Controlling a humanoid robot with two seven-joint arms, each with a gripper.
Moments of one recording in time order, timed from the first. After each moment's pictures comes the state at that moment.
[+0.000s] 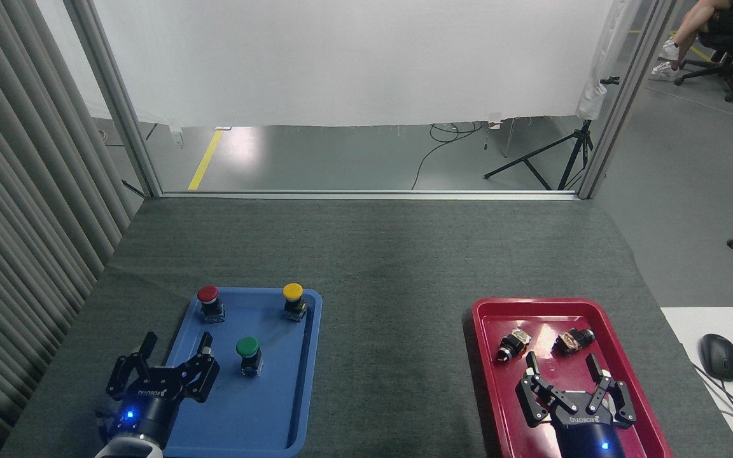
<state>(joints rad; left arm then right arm) -0.09 0.20 0.00 -1.30 -1.25 -0.14 0.24 0.07 -0.01 -0.12 -1.50 1.44 -0.12 -0.16</state>
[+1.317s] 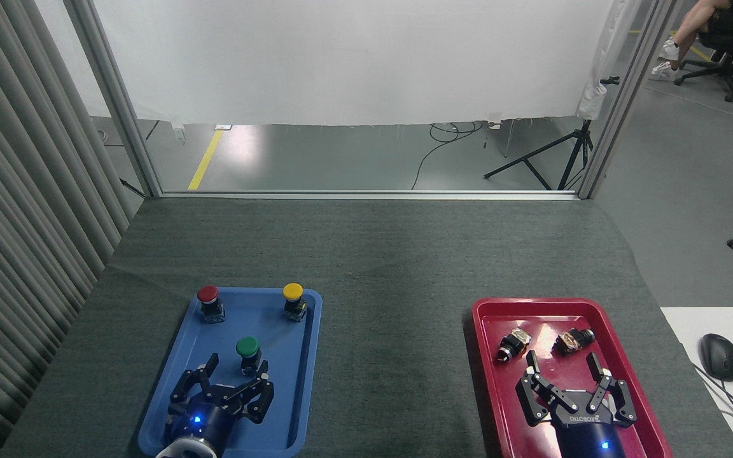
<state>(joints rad) -0.13 0.13 -0.19 -1.24 -1.36 -0.02 0.04 0.07 -0.01 -0.12 -1.50 1.44 -0.12 -0.16</state>
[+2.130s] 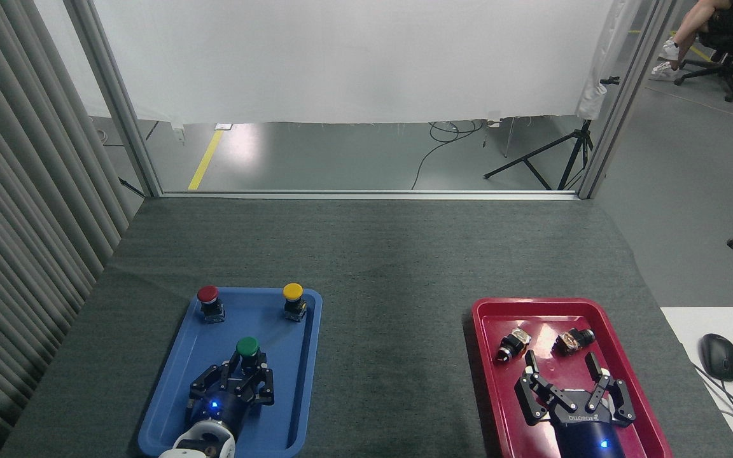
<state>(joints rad) -0.30 0.08 -0.19 -0.92 -1.36 0.00 0.10 0.07 -0.01 -0.12 -1.51 1.44 -0.12 -0.15</state>
